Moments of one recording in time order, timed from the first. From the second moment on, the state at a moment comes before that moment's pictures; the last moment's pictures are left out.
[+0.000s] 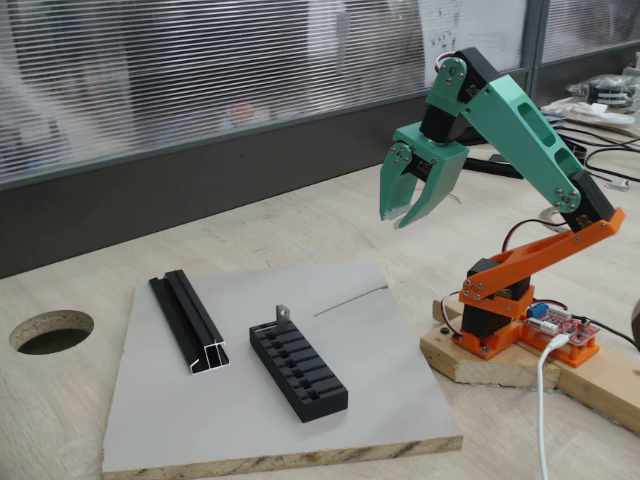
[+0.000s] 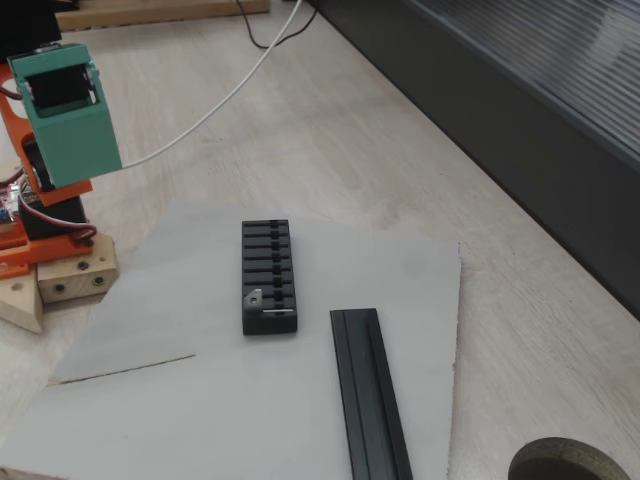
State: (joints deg) arm 22.2 134.9 96.7 114.4 105.0
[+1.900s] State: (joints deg) arm 1.2 103.8 96.5 78.9 114.3
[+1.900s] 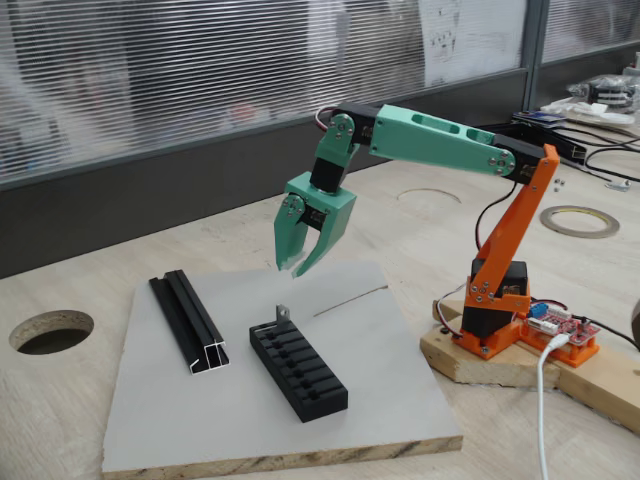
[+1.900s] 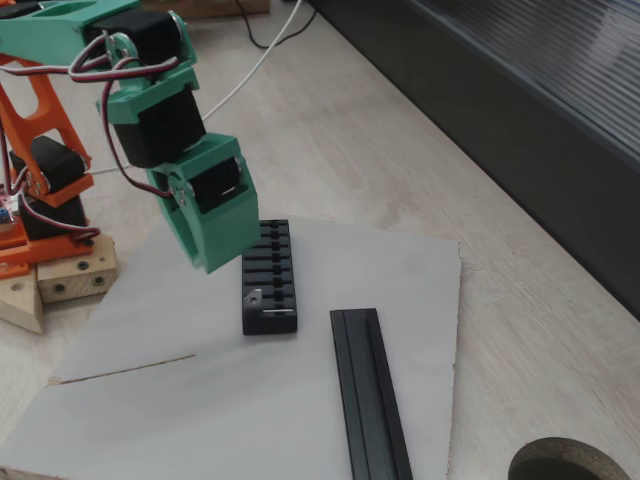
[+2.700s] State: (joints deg) arm 1.8 103.8 96.5 79.0 131.6
